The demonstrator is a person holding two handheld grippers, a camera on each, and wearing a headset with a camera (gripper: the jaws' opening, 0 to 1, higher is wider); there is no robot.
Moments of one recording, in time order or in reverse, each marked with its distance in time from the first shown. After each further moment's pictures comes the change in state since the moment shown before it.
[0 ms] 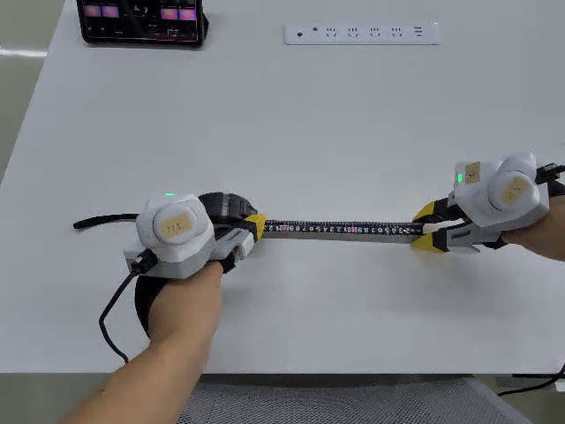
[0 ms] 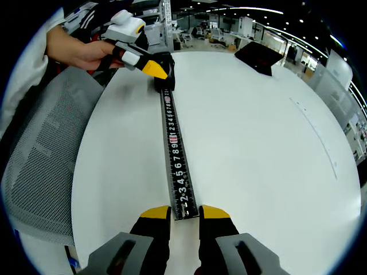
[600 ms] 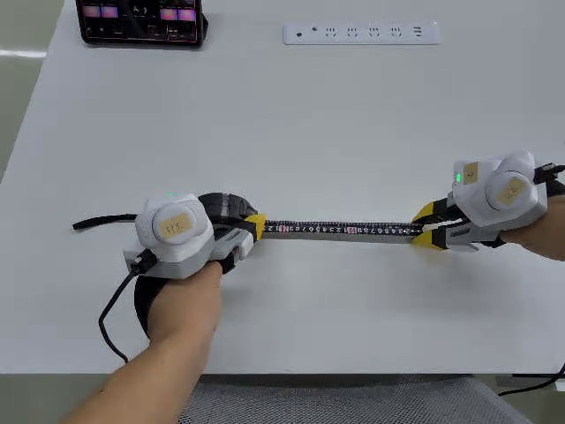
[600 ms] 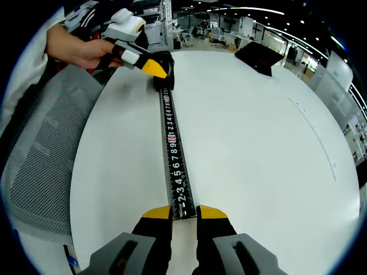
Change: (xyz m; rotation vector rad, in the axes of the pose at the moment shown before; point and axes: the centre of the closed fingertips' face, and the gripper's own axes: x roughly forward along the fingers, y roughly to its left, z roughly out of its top) left arm 0.000 0.000 0.000 0.000 0.002 -0.001; right arm 0.000 -0.002 -0.001 -0.008 0.007 -0.006
